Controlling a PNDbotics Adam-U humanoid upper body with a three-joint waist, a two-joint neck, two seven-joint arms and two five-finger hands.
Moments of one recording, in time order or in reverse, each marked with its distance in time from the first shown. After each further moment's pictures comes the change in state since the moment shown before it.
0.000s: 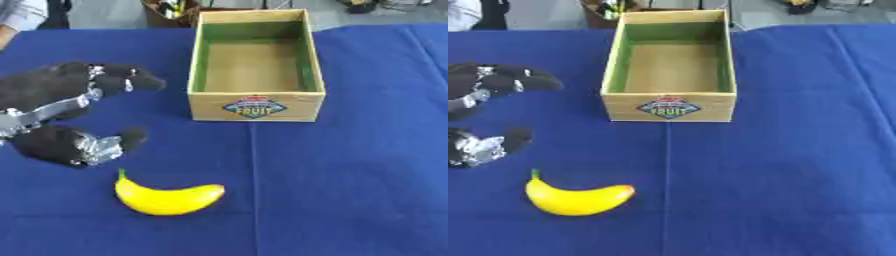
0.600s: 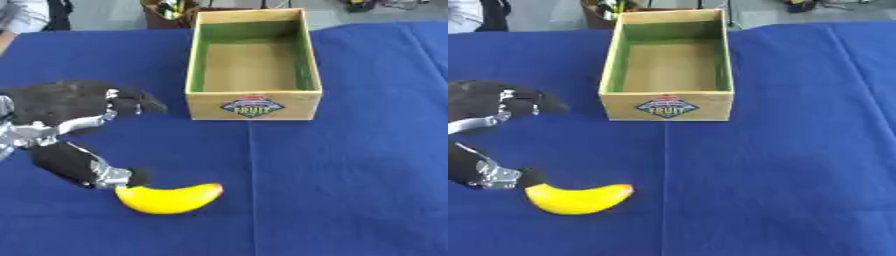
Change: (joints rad) left arm -0.024 0.108 -0.116 -0.001 -0.055 0.120 -0.028; right arm 0.004 0.000 0.003 0.000 -0.013 0.003 0.008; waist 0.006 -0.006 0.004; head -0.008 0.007
